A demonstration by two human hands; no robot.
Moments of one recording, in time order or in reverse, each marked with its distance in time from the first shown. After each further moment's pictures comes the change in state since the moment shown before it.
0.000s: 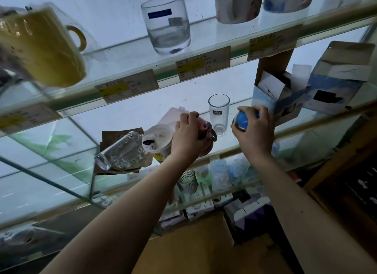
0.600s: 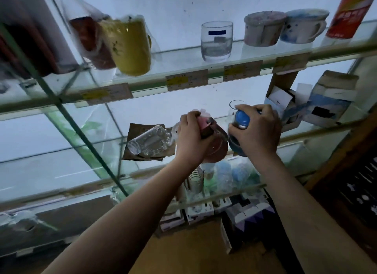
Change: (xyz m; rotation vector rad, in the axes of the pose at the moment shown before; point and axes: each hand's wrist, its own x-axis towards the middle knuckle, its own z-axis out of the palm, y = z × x) left_hand -0.081 -0.018 -0.079 -0.331 0.224 0.029; right_hand -0.060 -0.113 -0.065 -0.048 0.033 -0.067
